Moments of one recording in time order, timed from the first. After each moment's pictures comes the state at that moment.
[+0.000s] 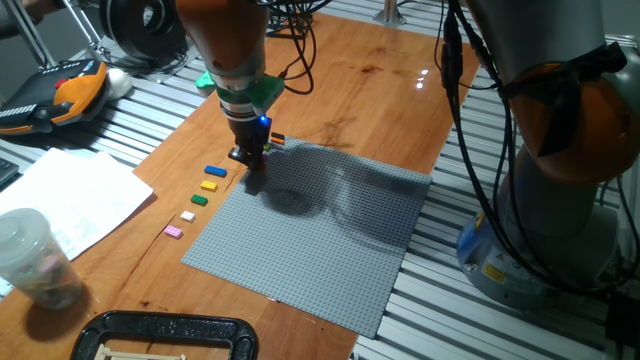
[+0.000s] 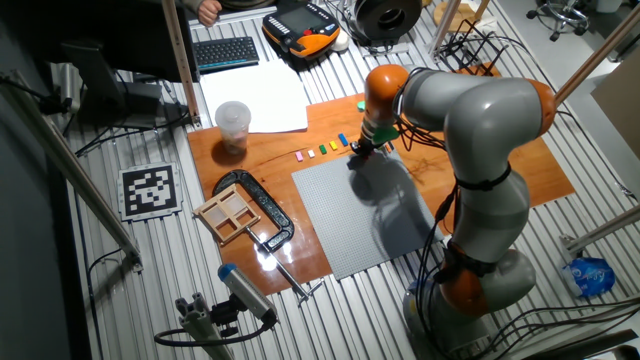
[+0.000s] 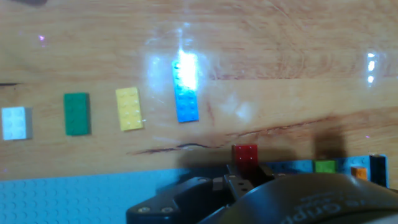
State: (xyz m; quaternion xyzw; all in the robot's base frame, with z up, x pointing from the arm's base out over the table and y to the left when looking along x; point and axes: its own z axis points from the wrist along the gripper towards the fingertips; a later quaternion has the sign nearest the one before) arm 0.544 0.014 0.033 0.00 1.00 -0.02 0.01
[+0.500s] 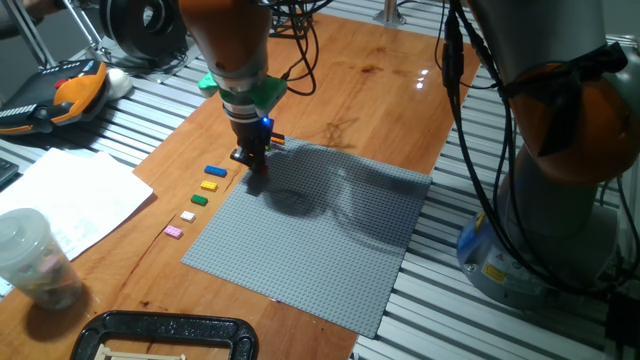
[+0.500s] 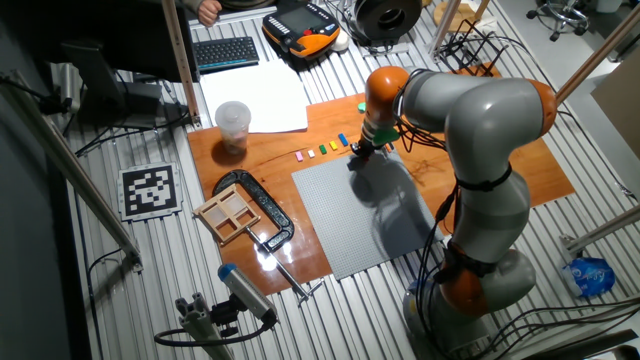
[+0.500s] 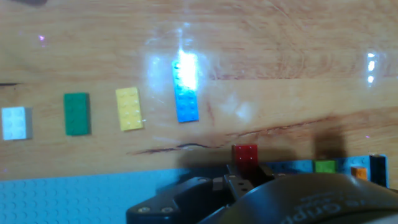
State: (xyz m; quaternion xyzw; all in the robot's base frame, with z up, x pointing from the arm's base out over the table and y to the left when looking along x) arm 0.540 0.015 0.032 0.00 1.00 -0.02 0.01
